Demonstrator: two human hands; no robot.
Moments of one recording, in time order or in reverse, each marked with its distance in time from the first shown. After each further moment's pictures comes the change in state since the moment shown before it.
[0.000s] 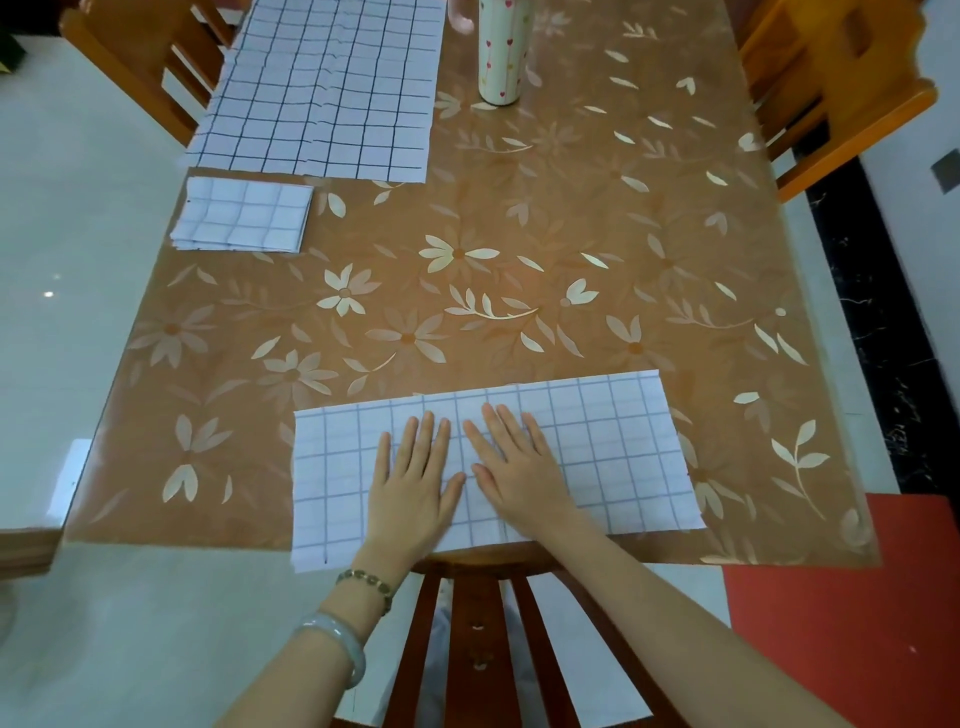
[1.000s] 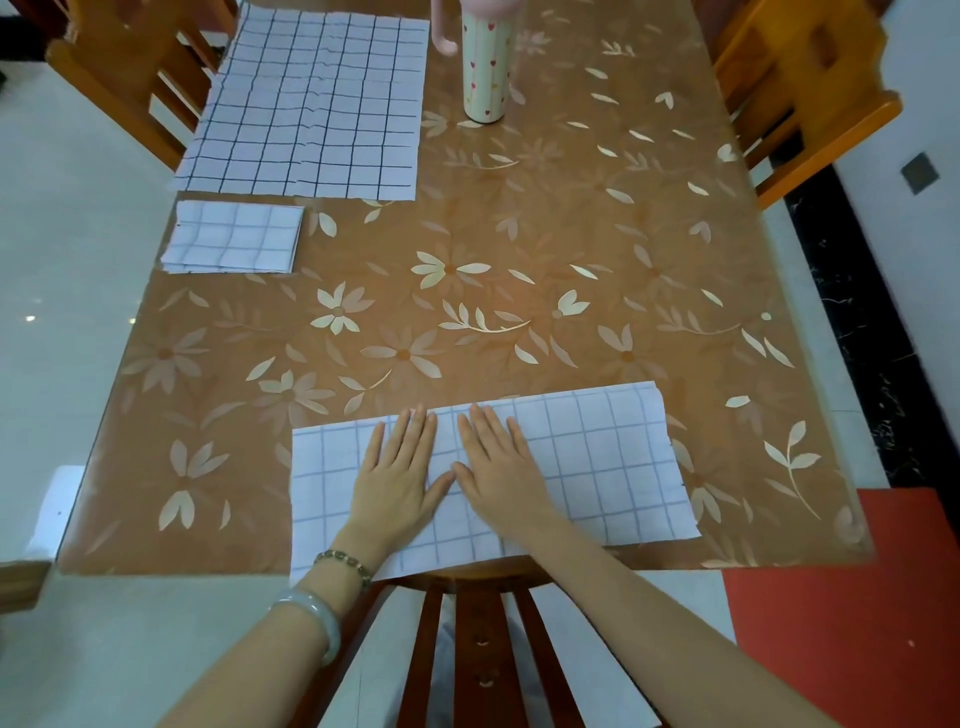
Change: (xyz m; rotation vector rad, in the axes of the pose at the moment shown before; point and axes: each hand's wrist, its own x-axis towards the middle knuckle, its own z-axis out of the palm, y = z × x) left_hand 0.024 -0.028 -0.017 0.029 -0.022 0.107; right_hand 0.021 -0.023 -0.011 0.055 -0.072 0.117
